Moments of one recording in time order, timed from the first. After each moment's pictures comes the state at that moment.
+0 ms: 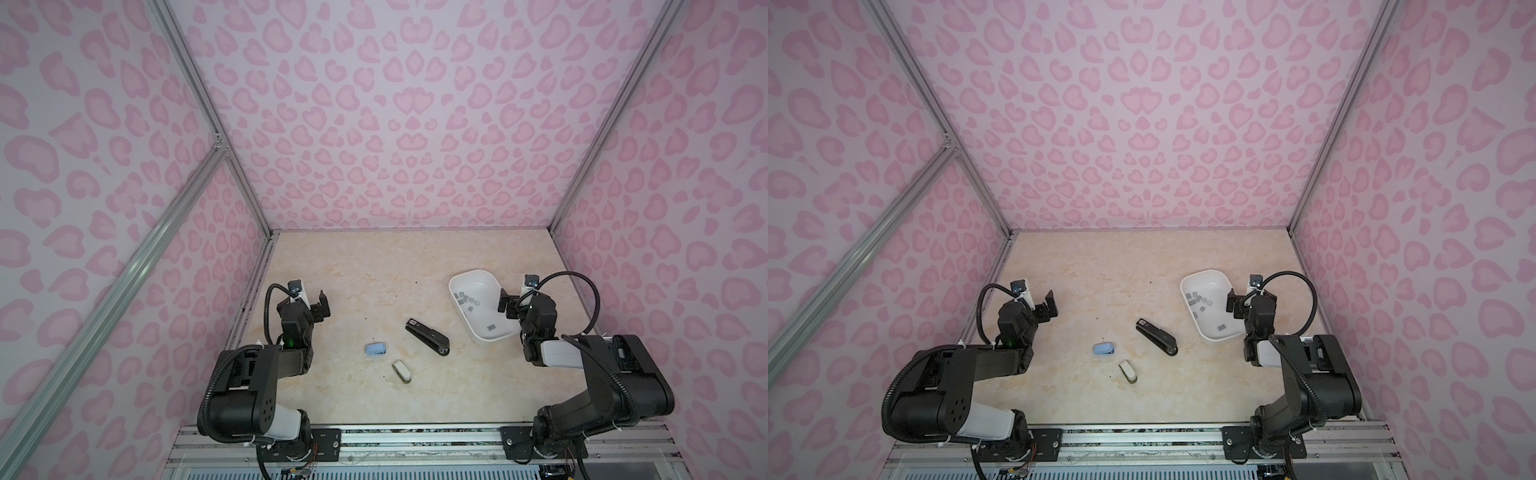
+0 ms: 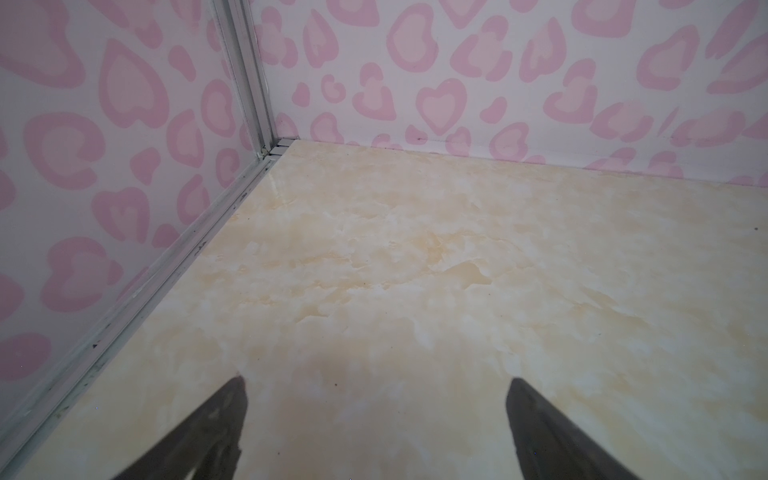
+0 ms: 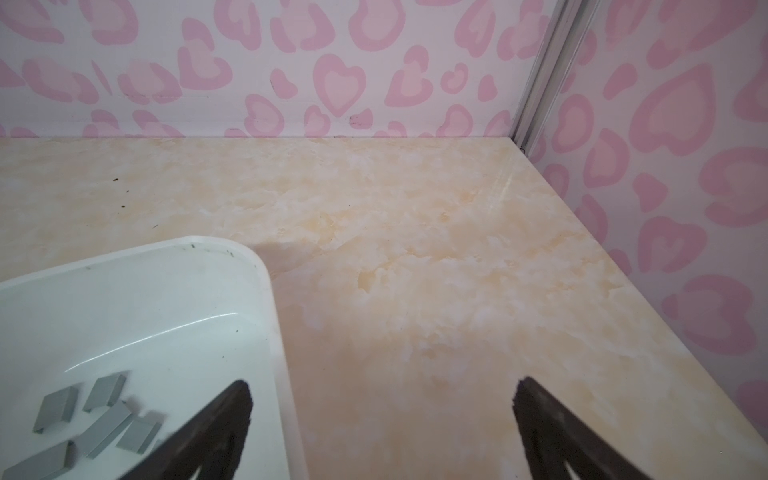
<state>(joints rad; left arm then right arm) 0.00 1.47 0.32 0.86 -0.14 -0.07 0.01 1.53 0.36 0.85 0.13 0.00</state>
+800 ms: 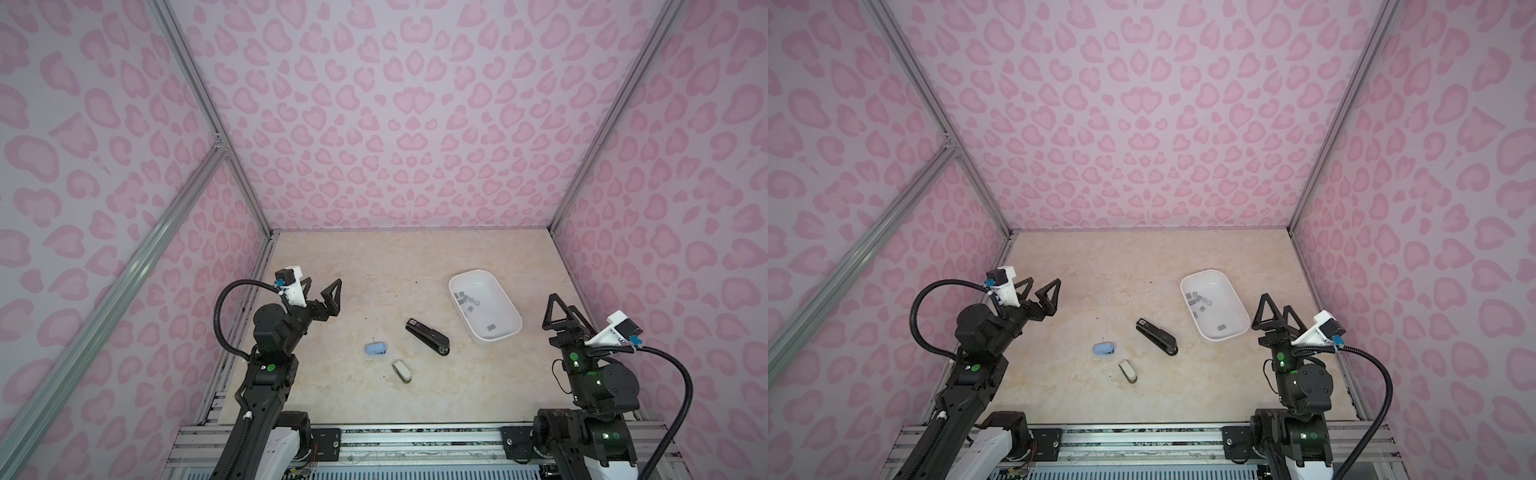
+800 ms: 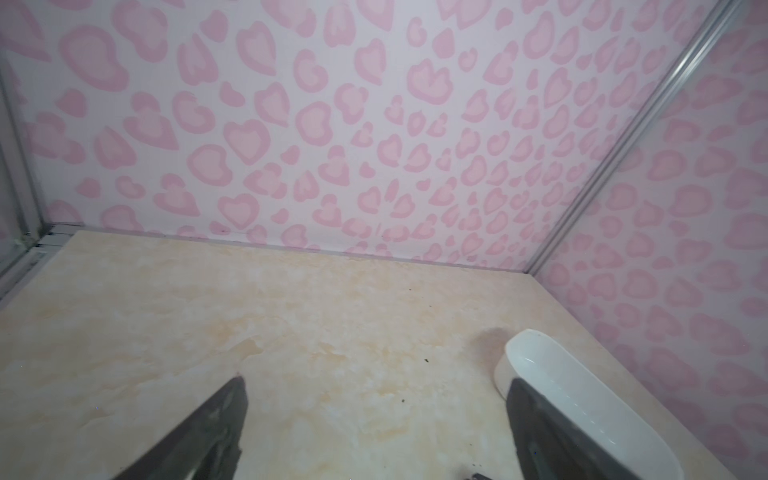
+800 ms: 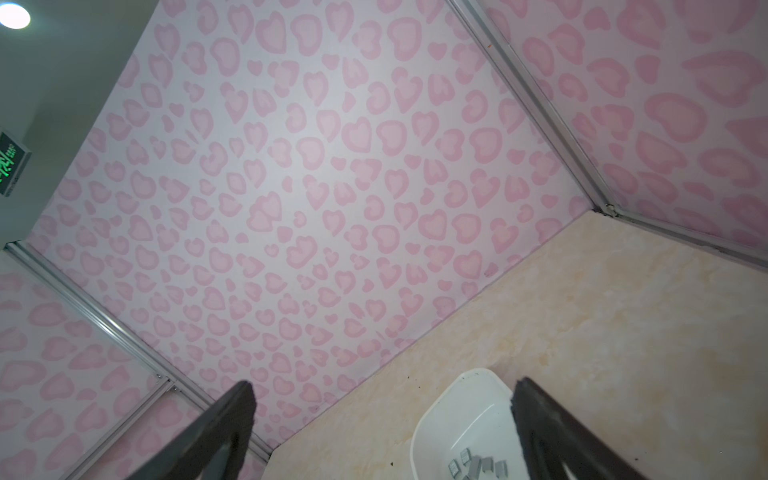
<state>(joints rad) -0.04 0.71 0.48 0.17 0.35 -0.34 0.00 0.10 0.41 -0.13 -0.03 0.79</state>
